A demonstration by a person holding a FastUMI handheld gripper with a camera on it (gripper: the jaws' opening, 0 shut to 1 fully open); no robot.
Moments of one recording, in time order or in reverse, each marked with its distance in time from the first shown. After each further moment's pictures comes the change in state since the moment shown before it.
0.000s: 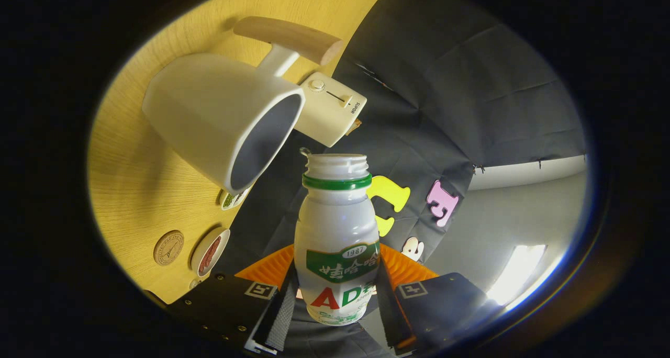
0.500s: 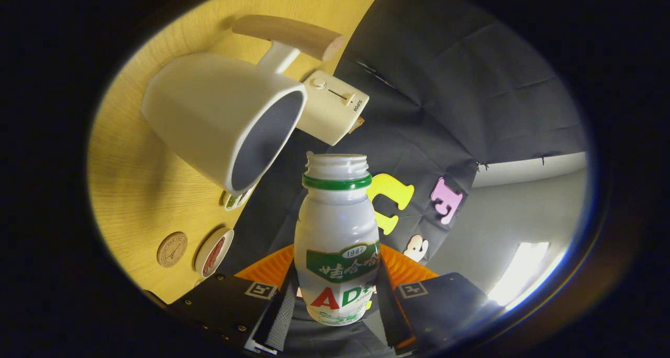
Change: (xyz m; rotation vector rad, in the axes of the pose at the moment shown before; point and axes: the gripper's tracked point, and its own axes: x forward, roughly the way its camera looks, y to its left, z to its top) arm -0.003 0.000 0.000 0.004 0.010 0.018
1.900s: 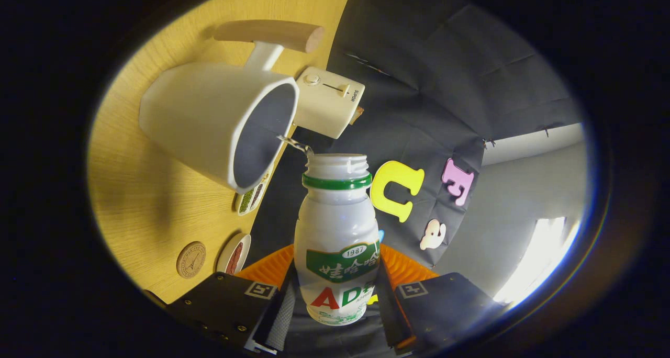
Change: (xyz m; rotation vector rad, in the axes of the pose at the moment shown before) arm 0.003 0.013 -0.010 0.128 0.041 0.058
